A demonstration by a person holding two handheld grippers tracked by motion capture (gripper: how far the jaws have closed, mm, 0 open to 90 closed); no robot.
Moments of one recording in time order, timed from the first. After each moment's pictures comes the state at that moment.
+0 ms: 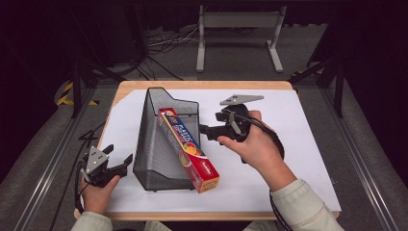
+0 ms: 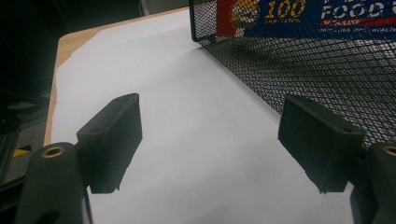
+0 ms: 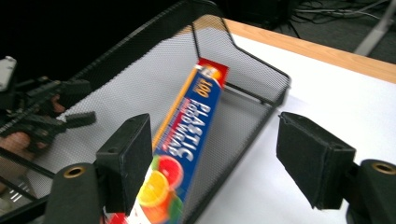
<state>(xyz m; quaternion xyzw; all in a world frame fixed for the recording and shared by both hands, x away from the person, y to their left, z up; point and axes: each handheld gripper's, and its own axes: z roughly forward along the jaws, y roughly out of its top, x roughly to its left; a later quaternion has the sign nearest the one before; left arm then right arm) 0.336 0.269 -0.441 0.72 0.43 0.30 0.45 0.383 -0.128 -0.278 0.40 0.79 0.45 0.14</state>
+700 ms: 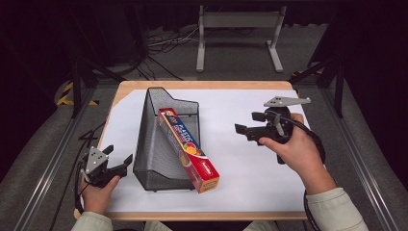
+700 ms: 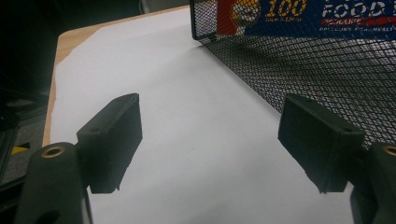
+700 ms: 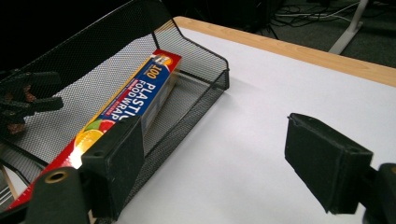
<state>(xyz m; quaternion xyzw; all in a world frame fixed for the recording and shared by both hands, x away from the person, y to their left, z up) 0.335 0.269 -0.442 0.72 0.44 0.30 0.45 0.381 -0.221 -0.284 0.41 0.77 0.46 0.15</state>
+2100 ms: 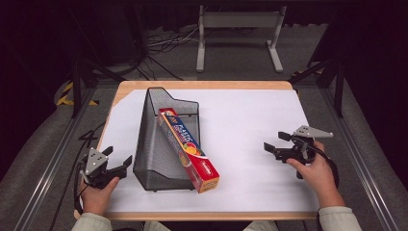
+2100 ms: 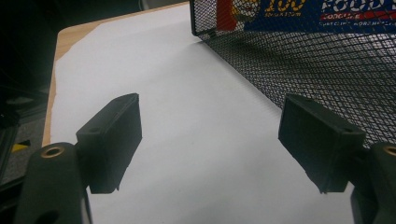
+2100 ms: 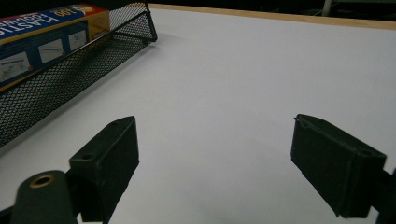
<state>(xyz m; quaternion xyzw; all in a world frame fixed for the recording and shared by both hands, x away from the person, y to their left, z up) 0.333 0.270 -0.443 0.72 0.44 0.30 0.44 0.386 -0.328 -0.411 0.42 0.74 0.49 0.18</state>
